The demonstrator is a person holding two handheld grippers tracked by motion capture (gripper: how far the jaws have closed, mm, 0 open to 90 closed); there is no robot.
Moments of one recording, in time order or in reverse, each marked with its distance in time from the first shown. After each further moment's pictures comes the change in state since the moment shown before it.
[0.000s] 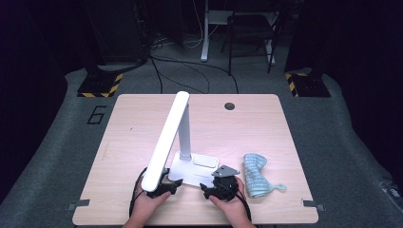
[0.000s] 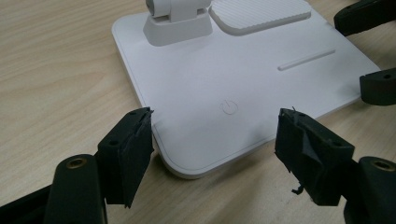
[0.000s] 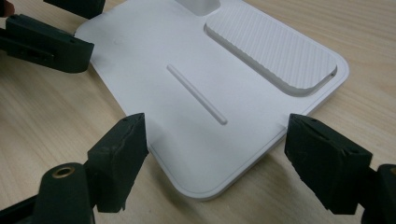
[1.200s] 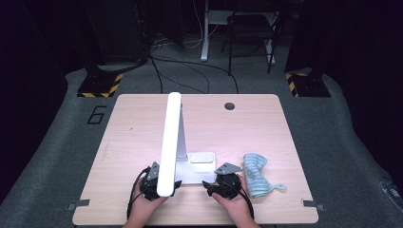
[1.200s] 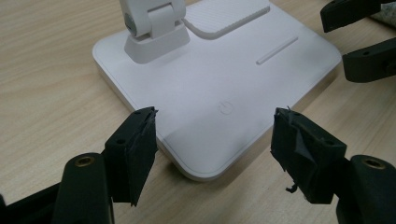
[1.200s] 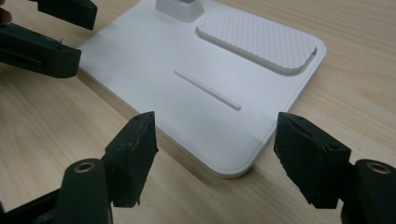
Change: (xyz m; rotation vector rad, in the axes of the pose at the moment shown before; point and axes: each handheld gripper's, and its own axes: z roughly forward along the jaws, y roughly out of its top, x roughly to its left) left arm -0.006 0.003 -0.014 -0.005 -0.019 0.012; right arm -0.006 0.006 -0.012 -0.014 0.018 0.016
